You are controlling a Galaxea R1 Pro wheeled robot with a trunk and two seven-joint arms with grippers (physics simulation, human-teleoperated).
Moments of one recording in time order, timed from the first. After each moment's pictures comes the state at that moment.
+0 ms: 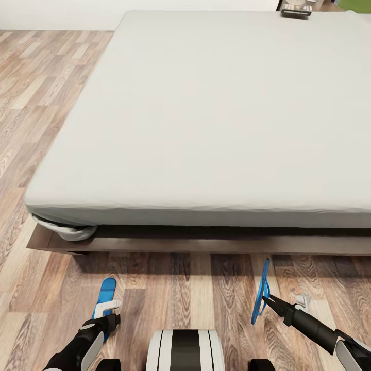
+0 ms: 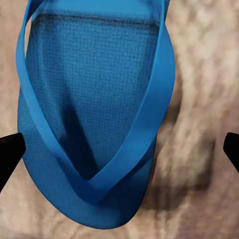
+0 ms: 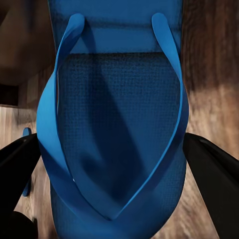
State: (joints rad) left arm -0.47 0.07 0.00 -0.49 0.18 0.17 0.17; right arm -0.34 -0.35 -0.17 -0.66 -0.48 0.08 1.11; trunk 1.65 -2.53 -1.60
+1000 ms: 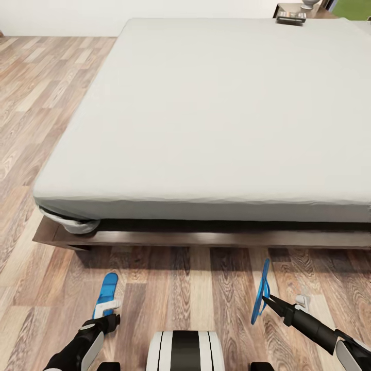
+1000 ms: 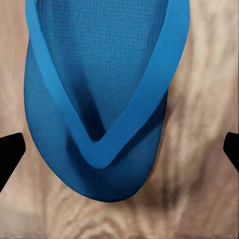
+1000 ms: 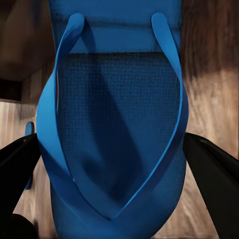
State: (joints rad) left arm -0.47 0.07 0.00 -0.49 0.18 0.17 0.17; right arm -0.34 -0.35 -0.17 -0.66 -0.48 0.08 1.11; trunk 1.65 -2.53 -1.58
